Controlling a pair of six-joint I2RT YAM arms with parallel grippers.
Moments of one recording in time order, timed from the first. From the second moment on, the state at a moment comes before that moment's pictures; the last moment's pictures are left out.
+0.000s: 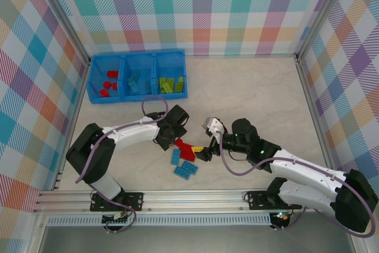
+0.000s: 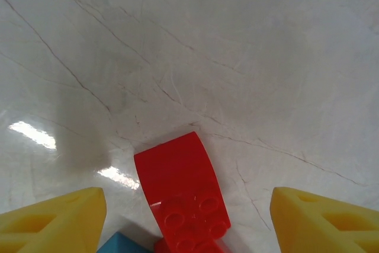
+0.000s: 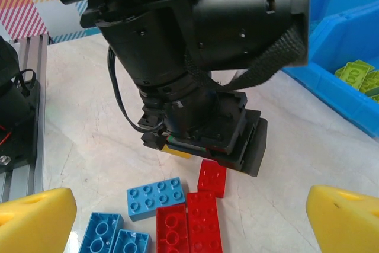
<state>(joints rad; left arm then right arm) -0.75 1.64 0.98 -0.61 -0.12 -1.44 0.86 0.98 0.51 0.12 -0.32 -0.10</state>
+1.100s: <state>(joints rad) -0.28 1.38 1.24 -0.70 -0.46 -1.02 0.86 1.03 0.53 0.00 -0.48 -0.08</state>
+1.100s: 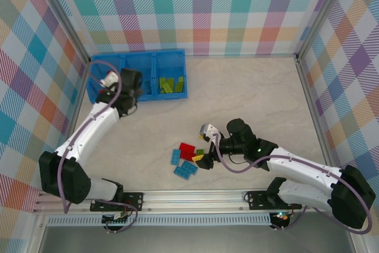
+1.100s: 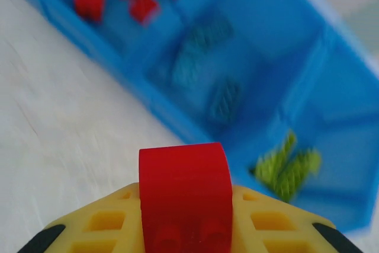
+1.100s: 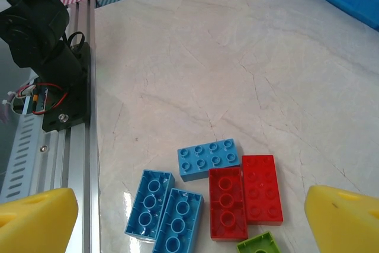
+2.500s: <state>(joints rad) -0.32 1.04 1.14 -0.61 0.02 -0.40 0.89 1.17 0.62 -0.24 -0.21 -0.42</state>
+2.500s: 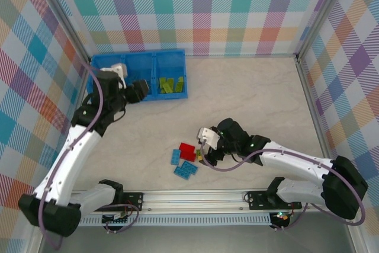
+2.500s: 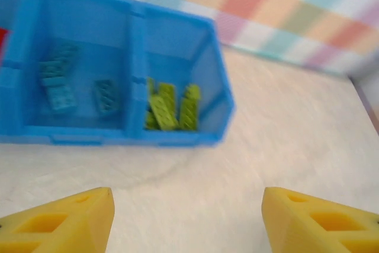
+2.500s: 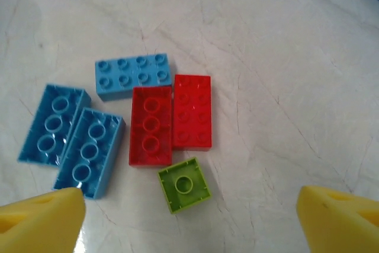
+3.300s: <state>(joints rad) -0.59 0.72 0.79 -1.01 0.30 0.63 0.88 1.53 0.71 -0.28 -0.26 -0.78</state>
